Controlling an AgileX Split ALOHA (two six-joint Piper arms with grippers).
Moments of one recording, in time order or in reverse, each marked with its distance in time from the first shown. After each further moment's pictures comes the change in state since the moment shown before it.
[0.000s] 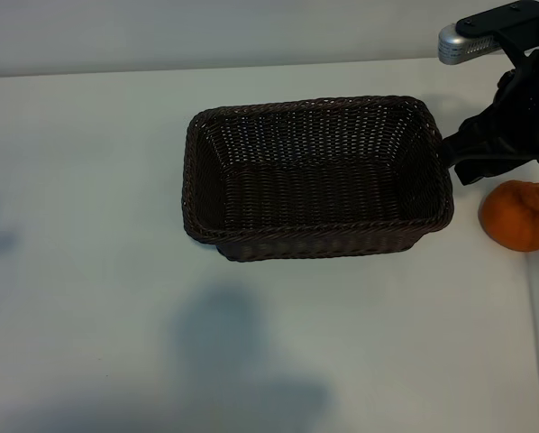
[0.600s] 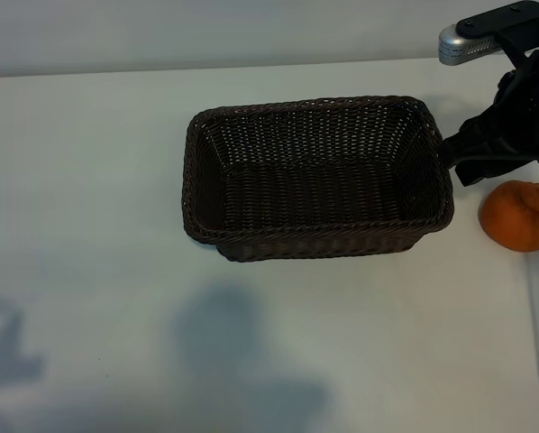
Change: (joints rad) left arm -0.015 -0.385 0.480 -0.026 0.043 0.063; right arm 0.000 0.000 0.000 0.000 0.002 0.000
